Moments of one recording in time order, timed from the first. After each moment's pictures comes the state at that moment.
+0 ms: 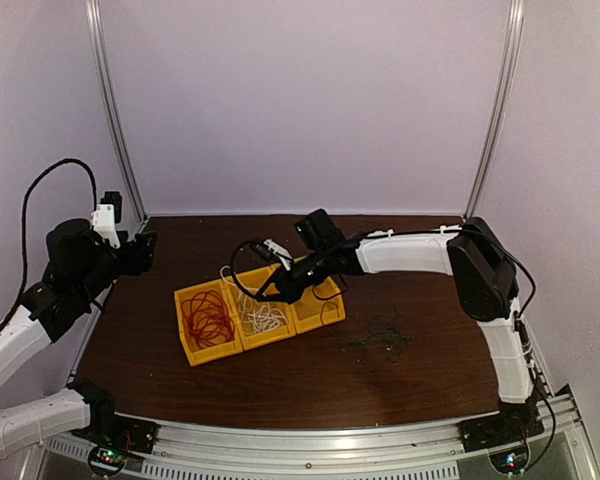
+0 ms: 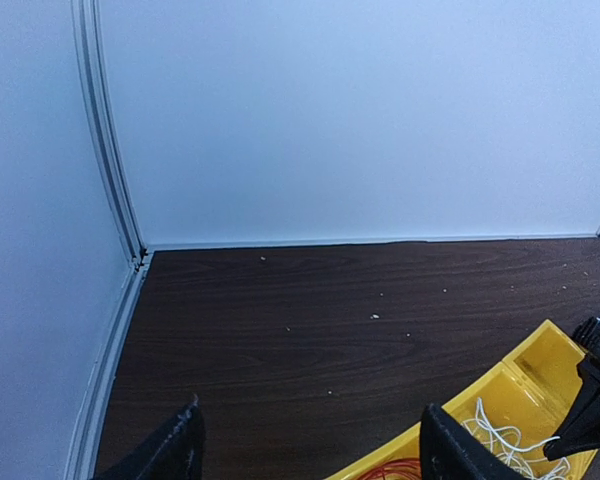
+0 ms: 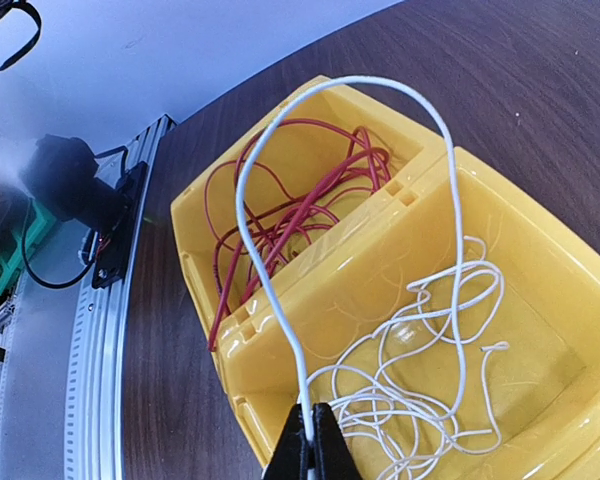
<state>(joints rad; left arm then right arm) -0.37 0.74 0.65 -0.11 -0.23 -0.11 0.82 2.22 1.71 -0.20 -0.75 0.01</state>
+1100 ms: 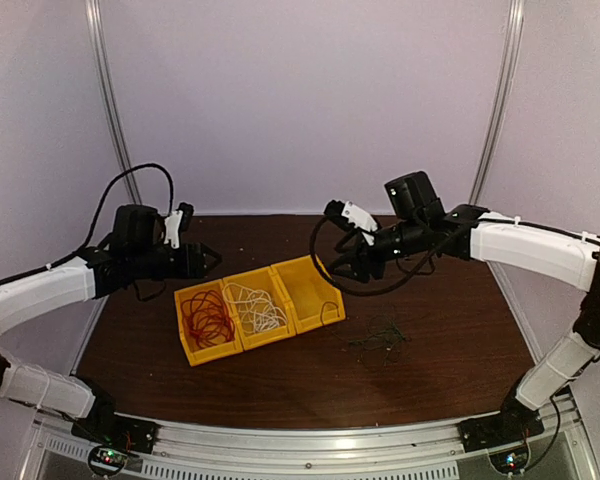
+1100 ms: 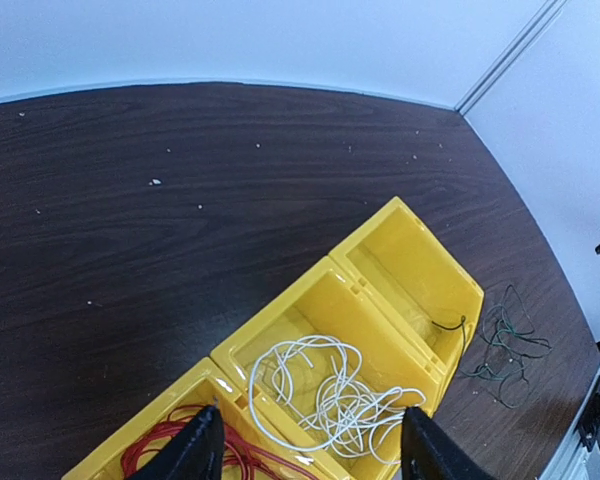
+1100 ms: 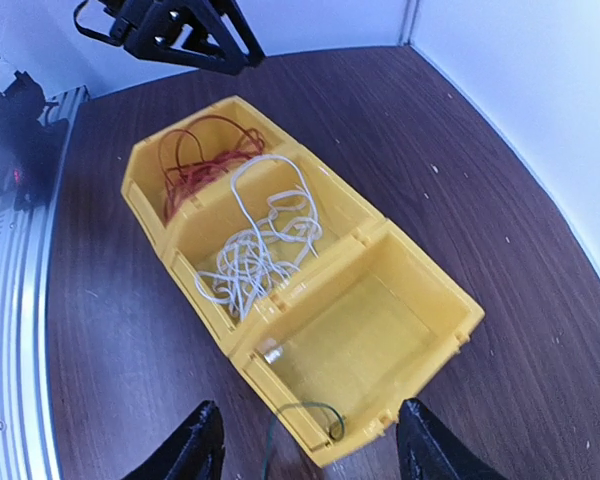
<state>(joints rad) -0.44 1.18 0.78 -0.12 0.25 -0.35 0.74 1.57 1.30 -0.34 -0.42 -0.35</state>
